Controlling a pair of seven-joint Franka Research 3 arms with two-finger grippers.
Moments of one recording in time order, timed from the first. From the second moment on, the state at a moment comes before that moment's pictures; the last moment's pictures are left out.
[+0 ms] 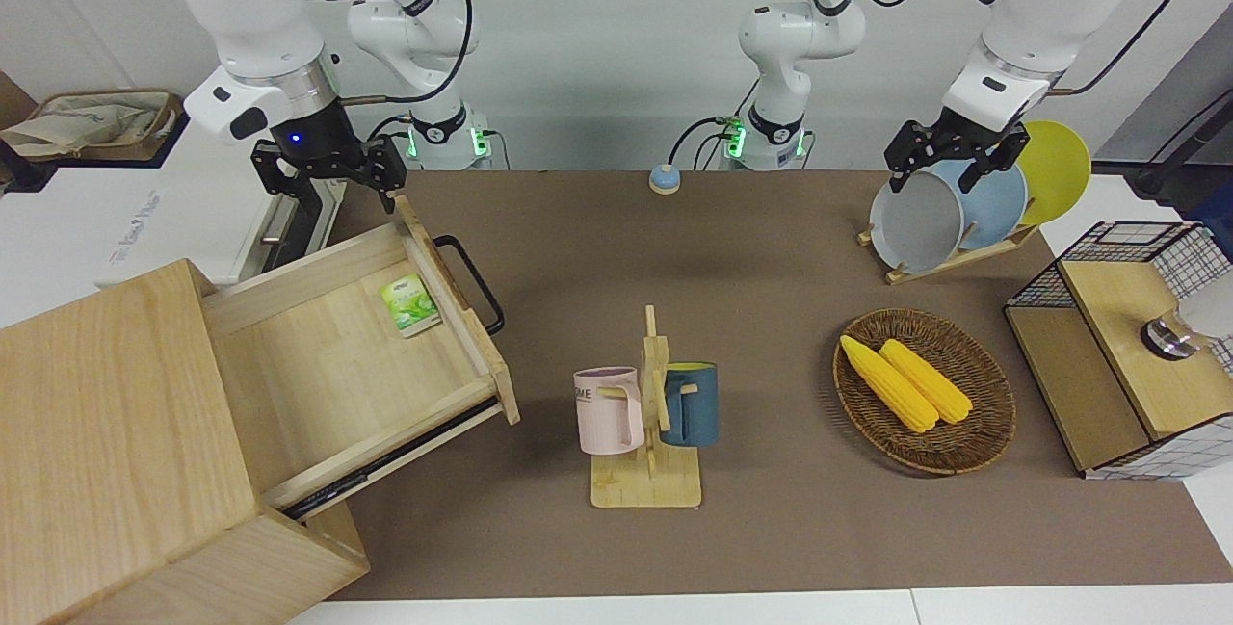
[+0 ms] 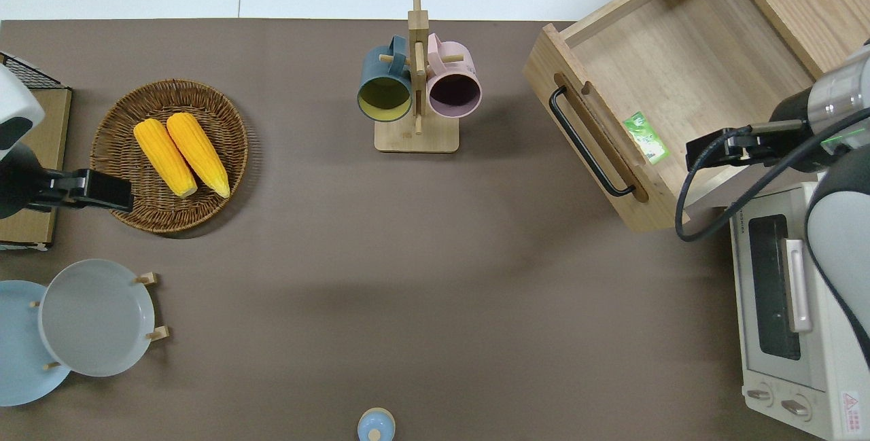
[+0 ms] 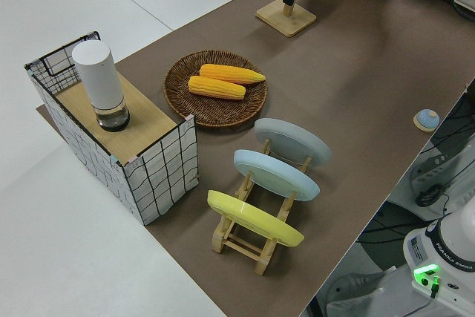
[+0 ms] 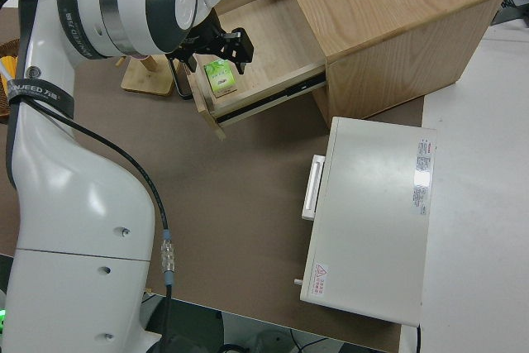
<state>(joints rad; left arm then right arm) 0.03 0.04 -0.06 -1.51 0.00 1.52 0.02 -0.07 0.14 0.16 -1.40 -0.02 1.55 0.06</state>
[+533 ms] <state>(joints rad) 0.03 0.04 -0.06 -1.51 0.00 1.52 0.02 -0.07 0.14 0.16 -1.40 -0.03 1.55 0.06</state>
